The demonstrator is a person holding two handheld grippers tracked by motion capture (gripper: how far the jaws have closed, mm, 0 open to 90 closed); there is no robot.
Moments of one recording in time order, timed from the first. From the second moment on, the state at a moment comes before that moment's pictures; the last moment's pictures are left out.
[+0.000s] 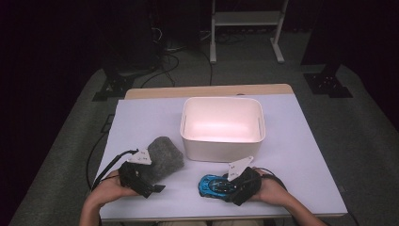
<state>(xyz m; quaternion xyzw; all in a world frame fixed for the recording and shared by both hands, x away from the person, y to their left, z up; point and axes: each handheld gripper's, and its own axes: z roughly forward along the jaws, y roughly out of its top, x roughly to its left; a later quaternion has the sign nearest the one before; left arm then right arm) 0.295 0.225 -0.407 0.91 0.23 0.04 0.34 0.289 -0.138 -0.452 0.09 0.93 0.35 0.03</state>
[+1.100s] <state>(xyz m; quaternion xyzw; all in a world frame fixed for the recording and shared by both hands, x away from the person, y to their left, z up) 0.295 0.229 -0.407 0.91 0.23 0.04 0.34 0.292 -0.137 -0.415 0.08 0.92 0.38 0.01</state>
